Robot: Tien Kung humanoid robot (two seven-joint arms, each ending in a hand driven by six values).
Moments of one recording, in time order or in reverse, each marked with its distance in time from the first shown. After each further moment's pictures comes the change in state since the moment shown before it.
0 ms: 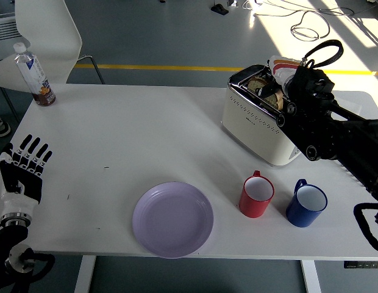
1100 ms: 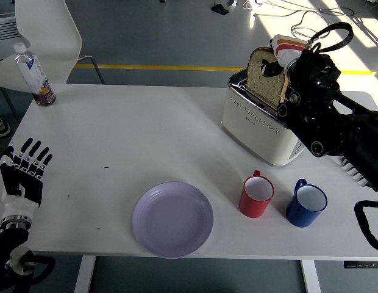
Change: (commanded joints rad) left arm 0.009 0.000 0.005 0.005 0.000 0.004 -0.001; right arm -0.027 -0.059 0.230 0.282 -0.188 0.028 -0.125
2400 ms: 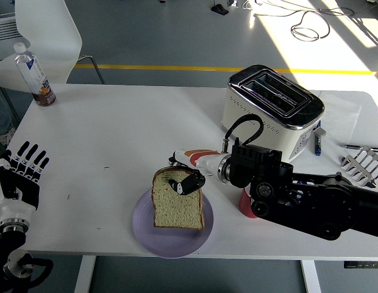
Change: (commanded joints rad) left arm 0.011 0.000 -0.016 0.014 0.006 0.004 -0.005; right arm -0.120 -0.099 -0.659 0.615 0.741 0.026 0.039
